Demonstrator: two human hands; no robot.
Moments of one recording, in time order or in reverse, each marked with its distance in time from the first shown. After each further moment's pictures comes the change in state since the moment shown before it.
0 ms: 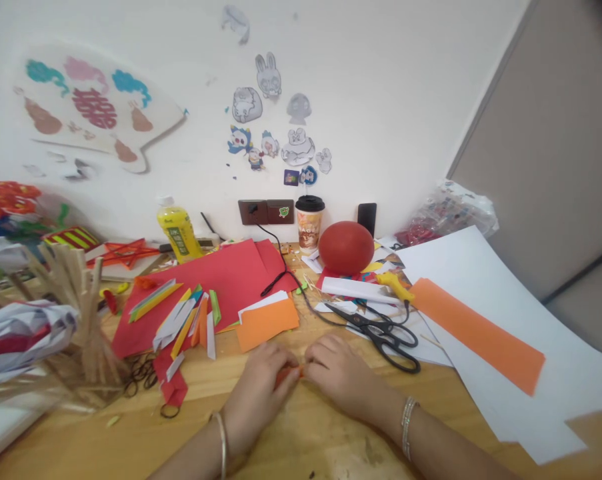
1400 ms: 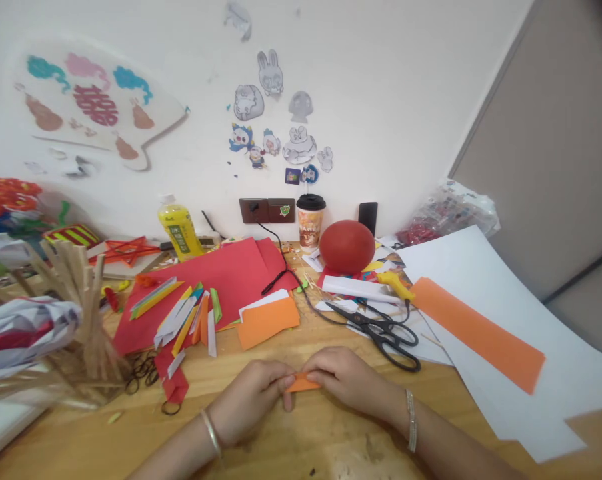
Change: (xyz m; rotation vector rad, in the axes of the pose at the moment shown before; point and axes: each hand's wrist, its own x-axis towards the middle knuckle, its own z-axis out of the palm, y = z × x) left_hand -0.006 0.002 -0.021 -0.354 -0.380 -0.133; right_hand 0.002 -0.003 -0.013 0.577 -0.177 0.315
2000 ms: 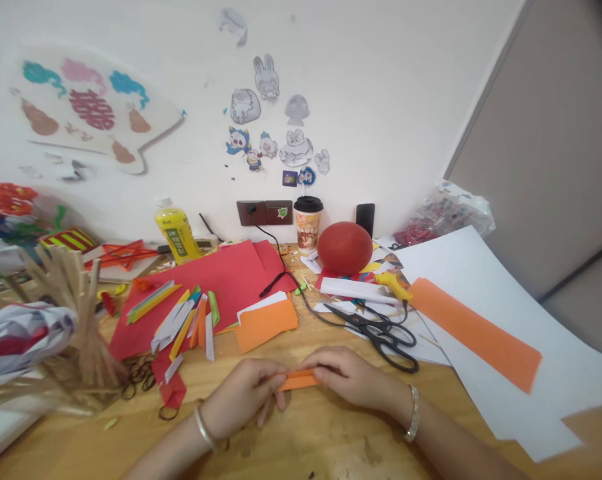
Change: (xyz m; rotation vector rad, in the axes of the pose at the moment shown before) left_hand 0.001 -0.009 -0.002 -0.233 -0.030 -0.138; right_hand -0.002 -0.002 -0.013 0.203 -0.034 0.061
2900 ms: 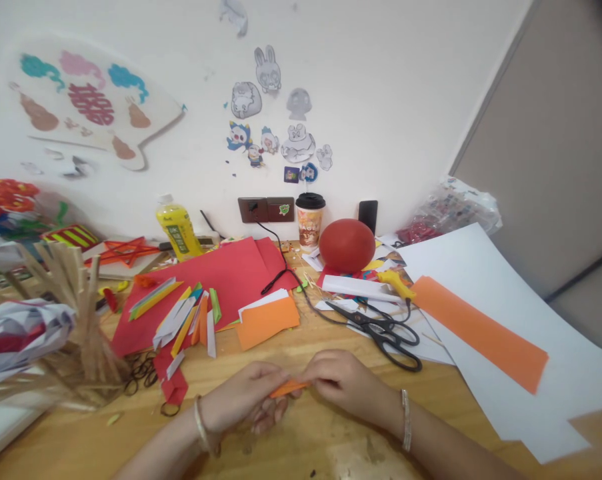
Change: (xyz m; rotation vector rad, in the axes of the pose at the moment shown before) left_hand 0.000 -0.001 0.002 -0.342 -0.116 -0.087; right_hand 0.002 0.011 0.021 -0.088 0.141 -0.274
